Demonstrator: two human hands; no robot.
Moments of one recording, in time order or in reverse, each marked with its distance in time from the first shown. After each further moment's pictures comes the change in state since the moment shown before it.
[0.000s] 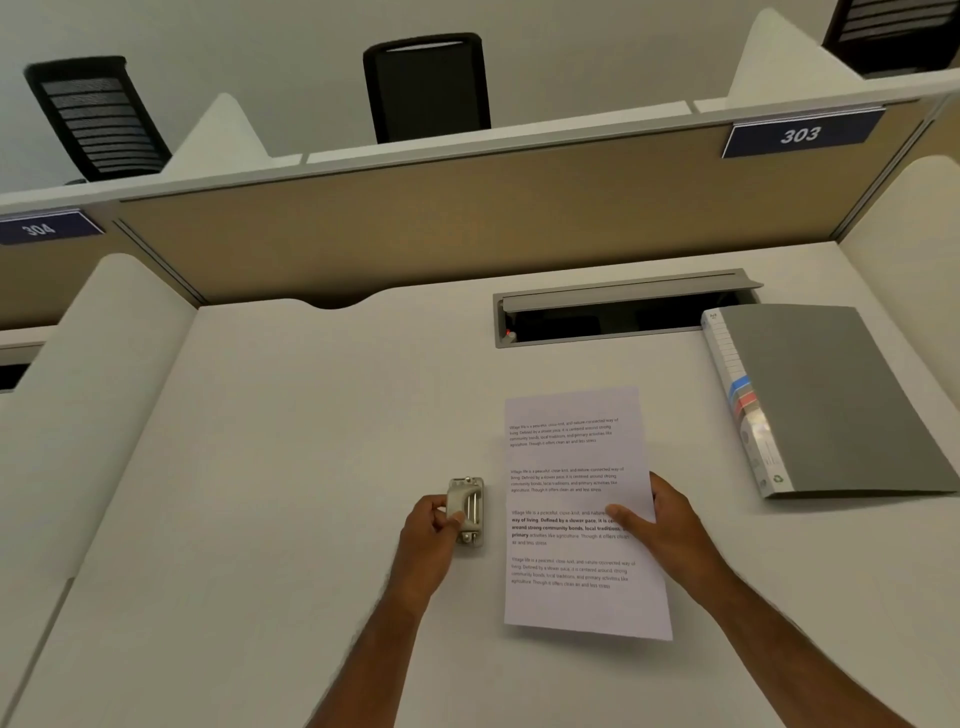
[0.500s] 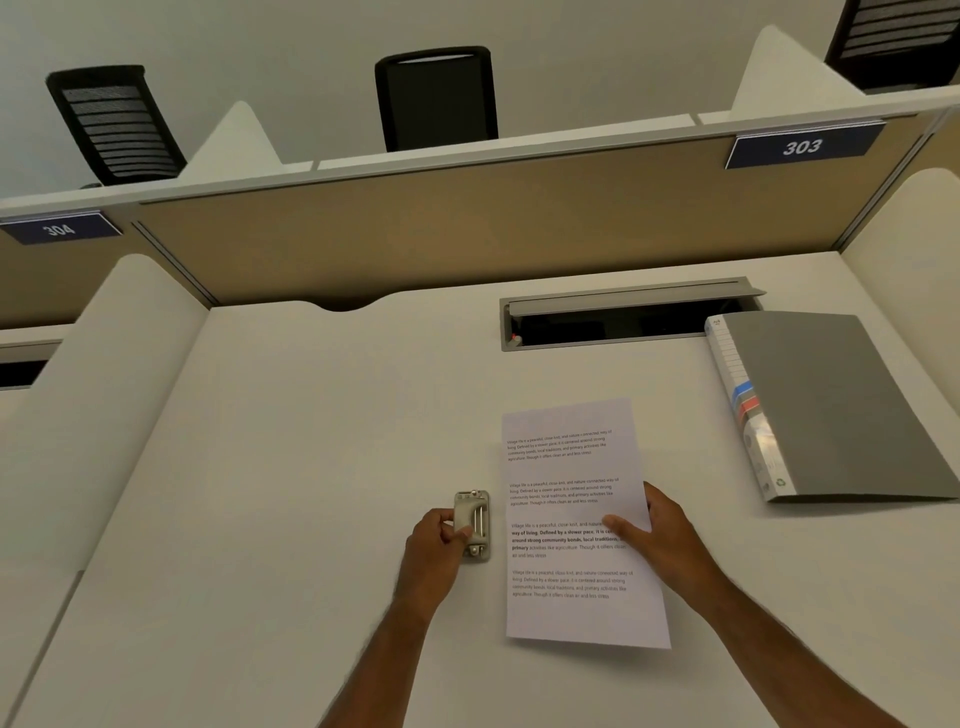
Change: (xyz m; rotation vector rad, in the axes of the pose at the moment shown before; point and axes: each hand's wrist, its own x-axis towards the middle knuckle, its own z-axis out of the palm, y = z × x) left_hand -0.003 -0.022 0.004 0.060 -0.012 -0.010; right_hand -0.002 0.012 0.010 -0.023 -0.046 -0.032
